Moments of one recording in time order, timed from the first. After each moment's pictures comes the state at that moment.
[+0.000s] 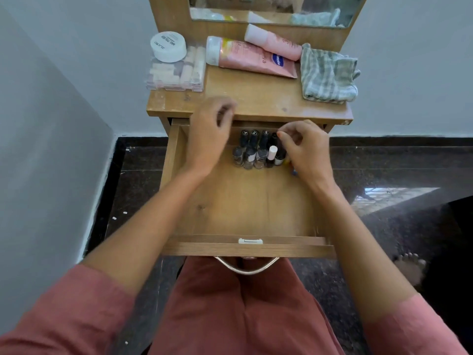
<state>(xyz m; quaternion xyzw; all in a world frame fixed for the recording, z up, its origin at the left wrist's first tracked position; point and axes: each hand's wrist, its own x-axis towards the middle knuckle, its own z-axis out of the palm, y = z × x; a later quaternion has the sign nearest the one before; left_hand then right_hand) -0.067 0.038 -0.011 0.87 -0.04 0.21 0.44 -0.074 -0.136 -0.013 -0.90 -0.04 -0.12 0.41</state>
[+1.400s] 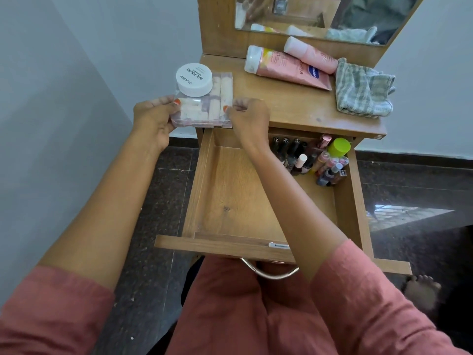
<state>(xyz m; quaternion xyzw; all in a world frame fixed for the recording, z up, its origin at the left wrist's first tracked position) -0.052 0.174 0.004 0.60 0.29 0.08 0.74 -0.051 0.021 0.021 -0.83 0.02 0.00 0.56</state>
